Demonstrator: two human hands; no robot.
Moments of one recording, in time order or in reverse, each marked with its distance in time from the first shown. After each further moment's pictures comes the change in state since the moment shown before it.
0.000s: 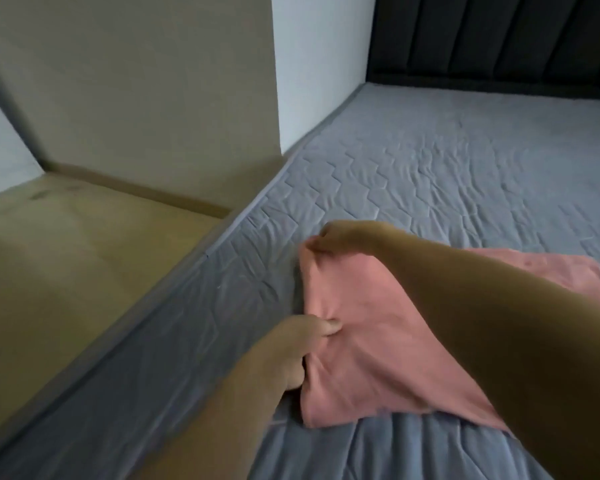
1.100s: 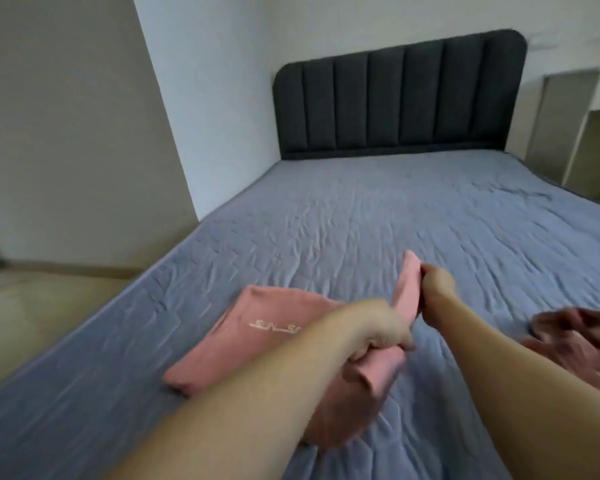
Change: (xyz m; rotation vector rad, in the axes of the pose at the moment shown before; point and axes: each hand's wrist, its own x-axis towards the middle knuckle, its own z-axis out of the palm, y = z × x) left_hand -0.204 -0.065 0.351 1.171 -0.104 0.340; right_hand -0.380 0.277 0.021 1.682 0.795 0.467
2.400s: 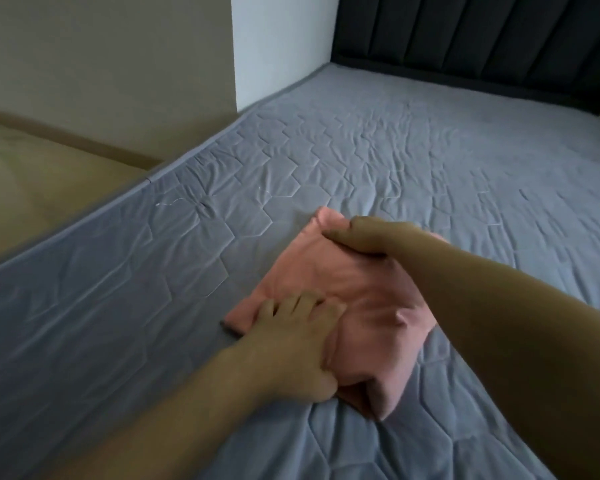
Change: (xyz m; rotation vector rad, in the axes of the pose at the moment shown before) left_hand 0.033 -0.307 -0.041 0.457 0.275 0.318; right_hand 0.044 0.117 0.249 -1.729 -0.523 -0.349
